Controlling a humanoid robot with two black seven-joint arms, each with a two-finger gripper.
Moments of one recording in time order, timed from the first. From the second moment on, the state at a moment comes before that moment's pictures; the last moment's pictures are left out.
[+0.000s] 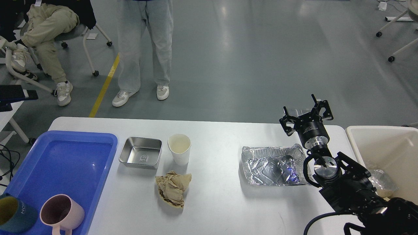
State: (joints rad) left arm -1.00 1.32 -0.31 -1.34 0.98 -0.60 -0.12; right arm 0.67 -0.05 0.91 0.37 0.26 0.51 0.33
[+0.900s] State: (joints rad) left arm -0.99 0.51 0.07 -0.77 1.18 -0.30 -0.06; right arm 0.67 -0.05 0.91 0.37 0.26 0.50 0.33
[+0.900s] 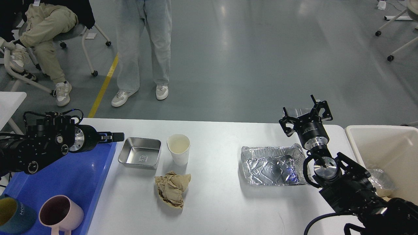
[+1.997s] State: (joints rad) left arm -0.95 0.31 0.18 -0.59 1.16 -0.21 -0.05; right arm 0.65 -0.06 0.91 0.37 0.26 0.51 0.33
